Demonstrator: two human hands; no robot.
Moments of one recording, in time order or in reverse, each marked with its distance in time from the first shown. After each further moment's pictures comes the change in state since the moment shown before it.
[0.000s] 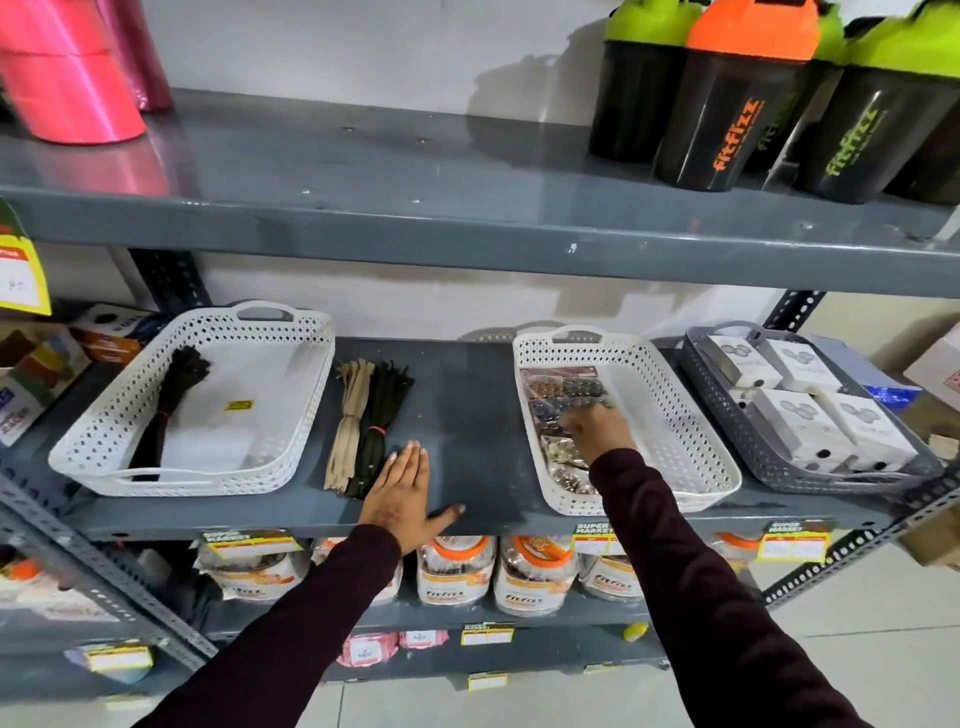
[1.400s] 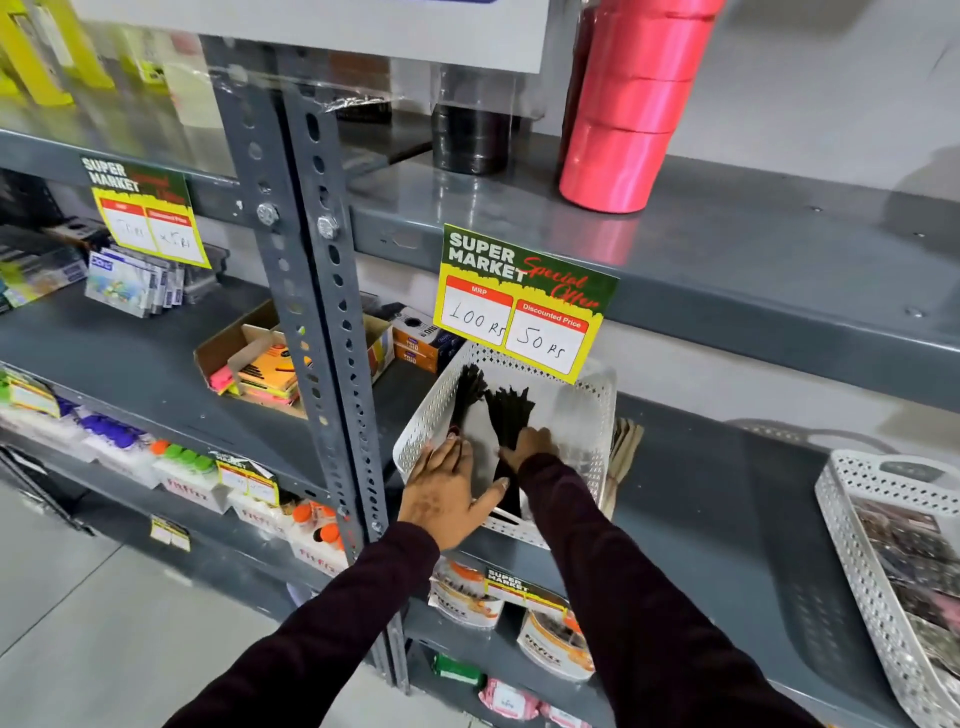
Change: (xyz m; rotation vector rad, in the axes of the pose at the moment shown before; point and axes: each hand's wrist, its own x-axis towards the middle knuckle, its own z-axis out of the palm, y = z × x) left_hand -0.086 -0.257 -0.098 -0.017 0.202 -0.408; right_hand 0.031 -0.410 0.185 0.051 -0.399 -0.243
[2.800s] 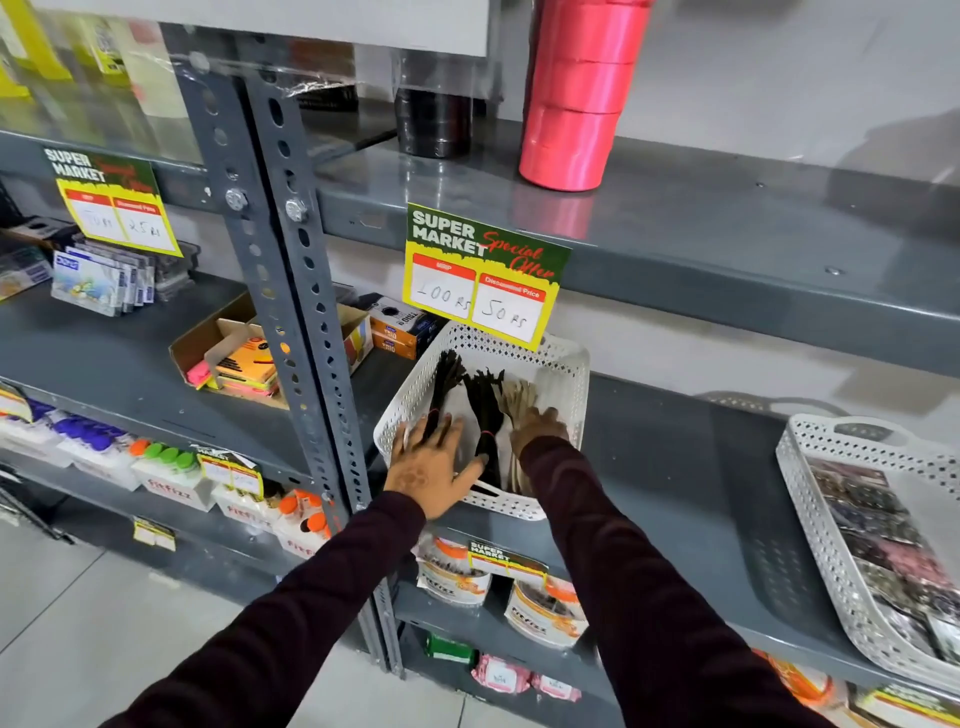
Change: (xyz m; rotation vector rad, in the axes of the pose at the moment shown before) left_hand 0.000 0.005 -0.015 -0.005 -0.077 0.030; right_hand -0.042 0.014 -0.031 -0.039 0.091 0.135
